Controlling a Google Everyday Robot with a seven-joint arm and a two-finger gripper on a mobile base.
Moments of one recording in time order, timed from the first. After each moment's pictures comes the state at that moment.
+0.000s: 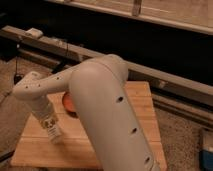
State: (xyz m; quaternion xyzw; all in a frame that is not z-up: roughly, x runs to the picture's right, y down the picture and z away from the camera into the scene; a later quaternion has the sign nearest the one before) arm -0.285 0.167 0.753 -0.34 0.19 0.43 0.81
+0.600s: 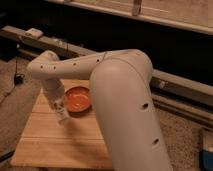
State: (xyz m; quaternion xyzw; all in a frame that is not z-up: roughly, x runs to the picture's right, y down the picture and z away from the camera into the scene) arm -0.235 0.071 0.756 -0.30 0.16 0.50 0.80
